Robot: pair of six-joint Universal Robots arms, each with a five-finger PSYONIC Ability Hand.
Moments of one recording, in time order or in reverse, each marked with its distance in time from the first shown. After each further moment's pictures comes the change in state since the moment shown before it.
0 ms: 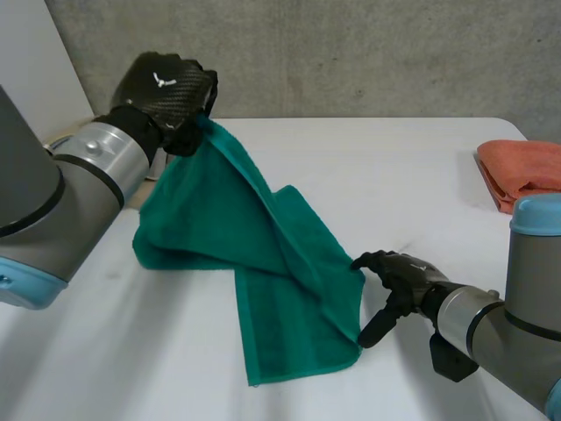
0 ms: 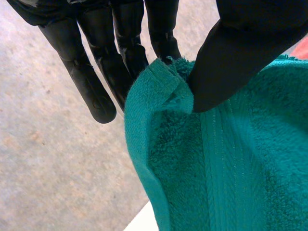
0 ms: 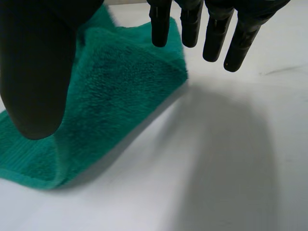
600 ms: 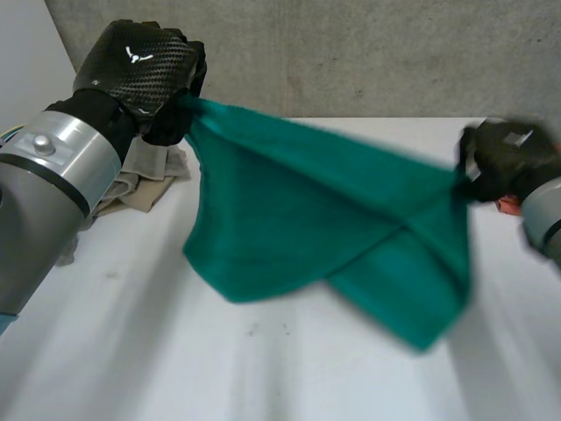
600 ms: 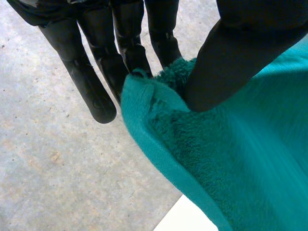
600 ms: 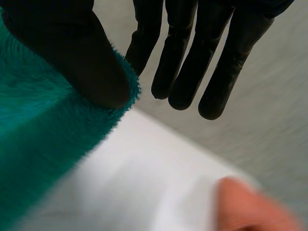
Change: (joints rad) left arm -0.010 0.167 -0.091 -0.002 -0.003 -0.008; right arm -0.171 -0.231 -0.126 -0.167 0.130 -0.393; left_hand 0.000 0.002 0.004 0.004 0.000; right_hand 0.781 0.953 0.969 0.954 0.921
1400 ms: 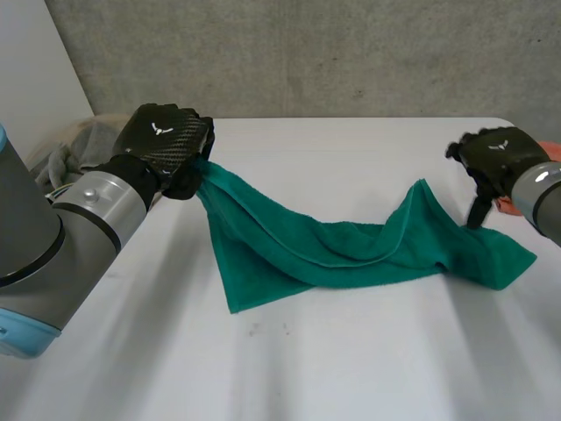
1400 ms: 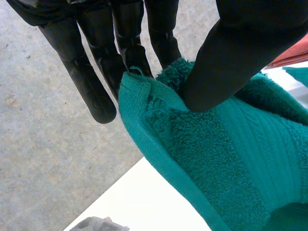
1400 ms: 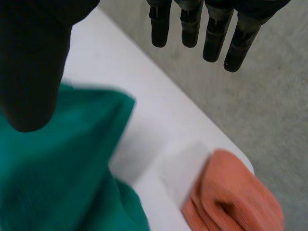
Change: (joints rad) left arm 0.024 -0.121 -0.098 0.041 0.004 -0.058; right arm -0.051 0.282 -0.298 0.213 -0.053 -0.292; left_hand 0.000 0.000 0.000 0.000 0.000; right_hand -0.780 -0.954 -0.968 -0.954 -0.923
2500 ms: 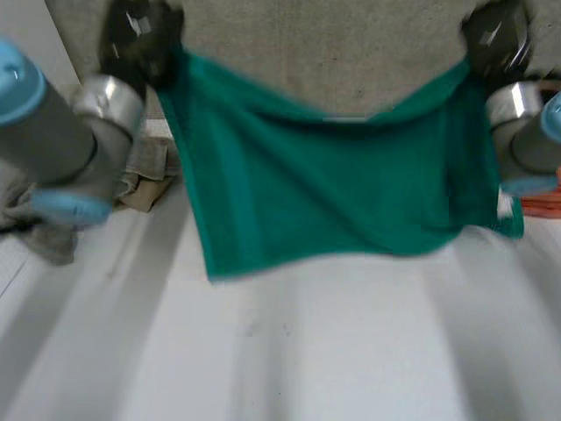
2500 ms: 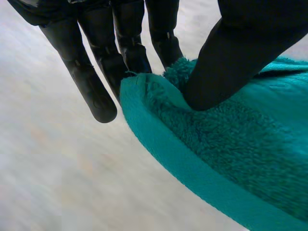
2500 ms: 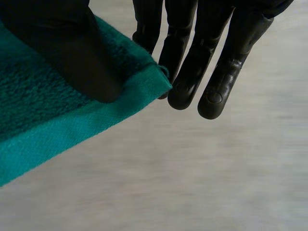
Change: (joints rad) left arm 0.087 -0.334 0.472 0.328 -0.024 0.074; right arm -0.009 0.601 -0.748 -0.783 -0.060 -0.325; left_hand 0.000 0.001 0.001 0.000 0.000; right_hand 0.794 0.956 0.969 0.955 0.910
